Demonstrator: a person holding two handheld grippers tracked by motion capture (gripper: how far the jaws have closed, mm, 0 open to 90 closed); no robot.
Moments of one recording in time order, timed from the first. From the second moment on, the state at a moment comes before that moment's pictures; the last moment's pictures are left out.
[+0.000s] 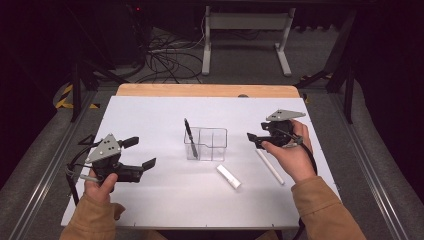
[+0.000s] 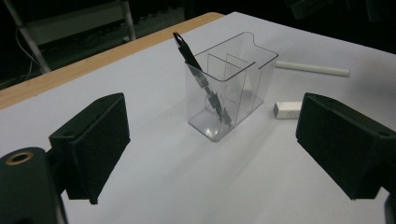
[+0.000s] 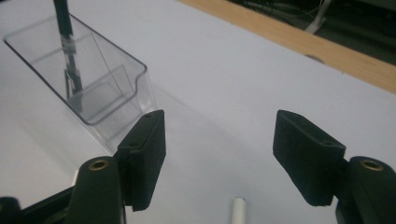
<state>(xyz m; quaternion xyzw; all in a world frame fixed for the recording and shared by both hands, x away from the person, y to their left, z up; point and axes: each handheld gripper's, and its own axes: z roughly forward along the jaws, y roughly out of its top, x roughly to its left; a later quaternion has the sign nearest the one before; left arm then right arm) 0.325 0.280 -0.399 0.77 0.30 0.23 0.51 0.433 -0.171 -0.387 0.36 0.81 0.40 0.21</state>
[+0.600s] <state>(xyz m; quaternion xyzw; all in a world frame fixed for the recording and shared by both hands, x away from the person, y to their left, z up) 0.325 0.282 -0.400 0.77 0.30 0.23 0.51 0.454 -0.162 -0.419 0.39 0.87 0.26 0.14</state>
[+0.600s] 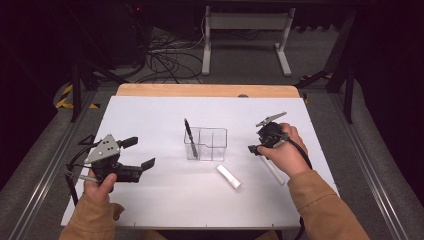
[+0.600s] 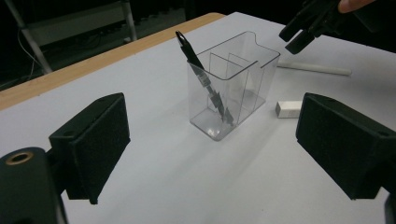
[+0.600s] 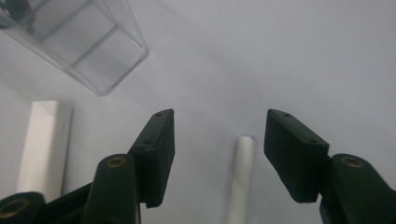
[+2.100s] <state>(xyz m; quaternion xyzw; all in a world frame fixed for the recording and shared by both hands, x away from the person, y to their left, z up) 0.324 0.281 -0.401 0.77 0.30 0.22 0.51 0.457 -0.169 -0.449 0.50 0.86 0.09 0.10</state>
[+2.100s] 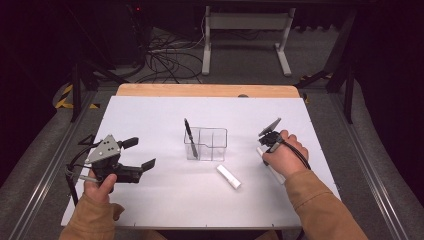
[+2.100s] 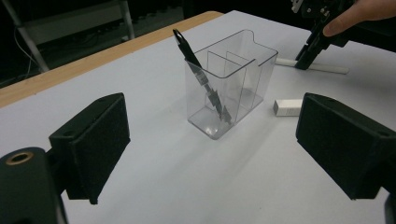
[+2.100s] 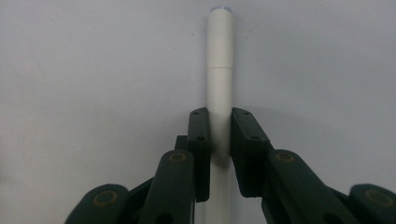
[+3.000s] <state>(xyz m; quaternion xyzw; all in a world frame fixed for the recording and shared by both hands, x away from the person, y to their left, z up) 0.324 0.282 -0.401 0.77 0.30 0.23 0.51 0.447 -0.167 -0.411 0.47 0.85 0.17 0.14</state>
